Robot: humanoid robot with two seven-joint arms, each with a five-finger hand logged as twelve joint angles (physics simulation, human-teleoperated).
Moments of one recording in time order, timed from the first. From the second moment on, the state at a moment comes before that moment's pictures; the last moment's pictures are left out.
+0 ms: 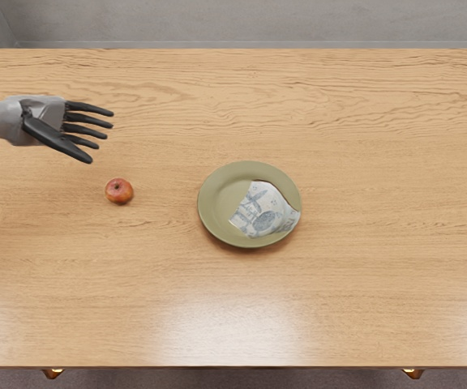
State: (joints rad) left arm -1.14 0.77 -0.26 -0.91 0.12 -0.61 0.34; right arm -0.05 0.00 0.01 0.24 0.17 -0.21 -0.02
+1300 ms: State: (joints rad) left arm -1.68 0.47 0.70 -1.59 0.43 0.61 0.61; right arm -0.05 0.00 0.01 0.24 0.17 -0.21 -0.02
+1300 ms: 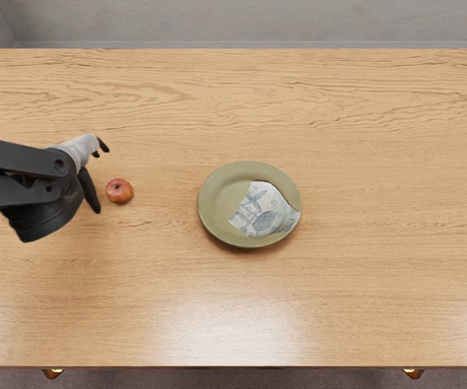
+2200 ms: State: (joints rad) left arm -1.64 0.24 0.78 -1.36 0.33 0.61 0.61; right arm -0.05 0.00 0.01 0.24 0.17 -0.21 -0.02
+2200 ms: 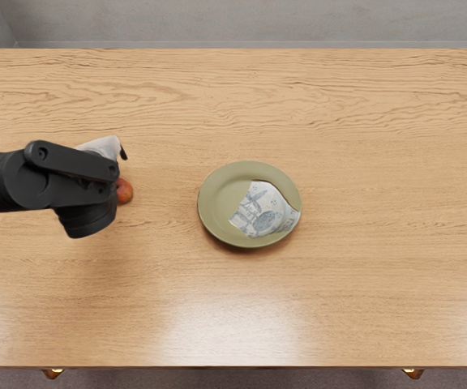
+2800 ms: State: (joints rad) left arm -1.60 0.17 0.78 -1.31 0.32 0.61 0.61; right arm -0.05 0.00 0.01 0.24 0.17 -0.21 -0.02
